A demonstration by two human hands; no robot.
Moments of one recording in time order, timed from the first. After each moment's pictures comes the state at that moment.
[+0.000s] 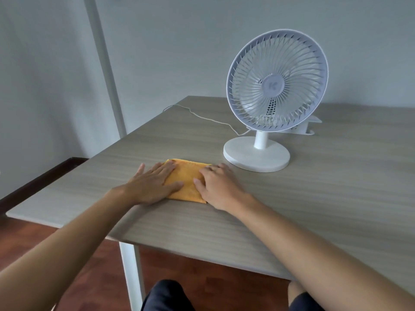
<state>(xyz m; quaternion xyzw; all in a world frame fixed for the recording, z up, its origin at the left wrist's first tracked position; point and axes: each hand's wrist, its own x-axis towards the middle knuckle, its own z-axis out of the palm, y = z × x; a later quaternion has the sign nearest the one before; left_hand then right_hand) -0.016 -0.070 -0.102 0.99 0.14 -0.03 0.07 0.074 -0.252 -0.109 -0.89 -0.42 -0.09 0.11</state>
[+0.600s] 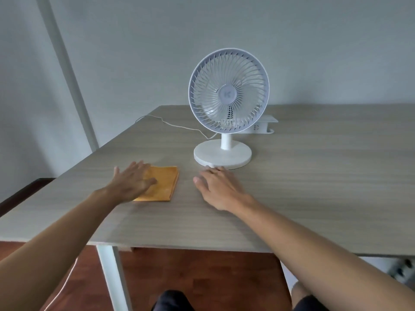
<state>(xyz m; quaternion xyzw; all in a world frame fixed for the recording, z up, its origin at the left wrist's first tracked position) -0.013 -0.085 -0.082 0.98 0.15 0.03 0.09 0.069 -0.328 -0.098 -0.92 -0.36 -0.06 0.15</state>
